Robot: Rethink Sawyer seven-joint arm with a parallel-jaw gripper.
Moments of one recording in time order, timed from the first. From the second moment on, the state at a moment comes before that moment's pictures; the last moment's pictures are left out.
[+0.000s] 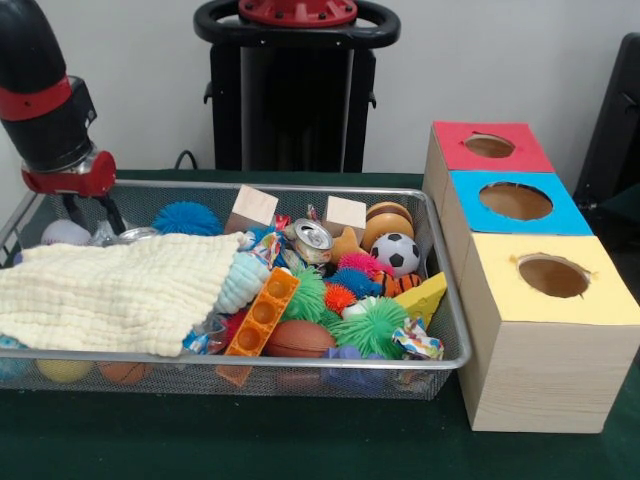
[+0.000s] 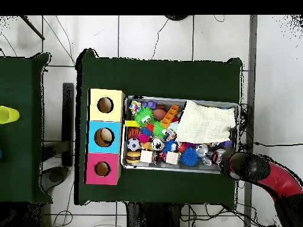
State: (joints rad) arm -1.12 -0.44 0.39 1.66 -0.51 0.66 1.59
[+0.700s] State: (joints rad) arm -1.21 -0.38 0.44 1.71 -0.48 0.57 1.59
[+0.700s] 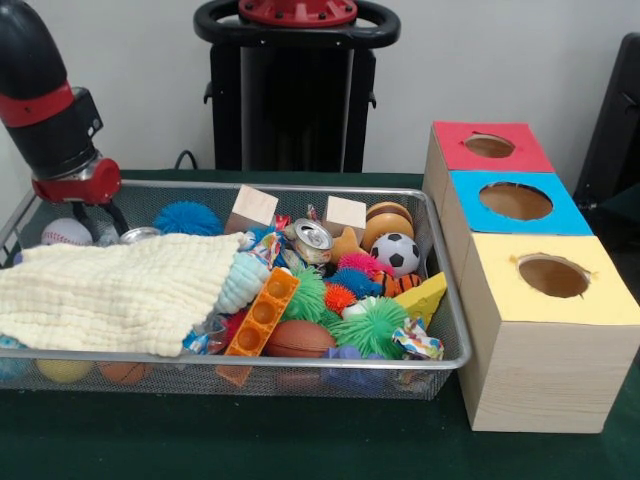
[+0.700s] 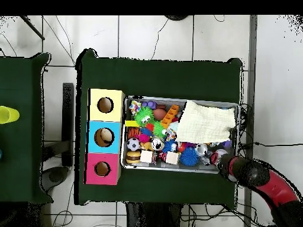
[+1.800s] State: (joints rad) arm -1.32 -0.34 0.50 1.74 -0.42 0.56 1.59
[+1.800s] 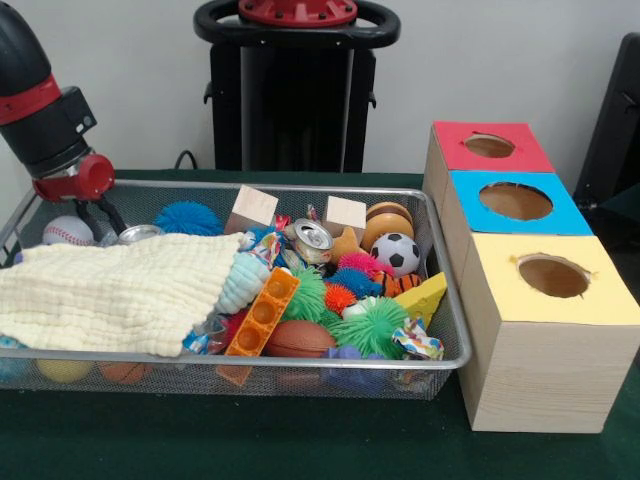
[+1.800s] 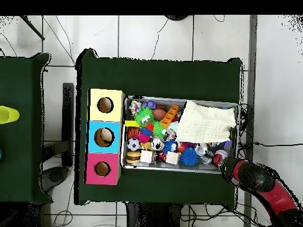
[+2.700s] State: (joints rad) arm -1.24 -0.41 0.46 1.79 -0.55 0.42 1.59
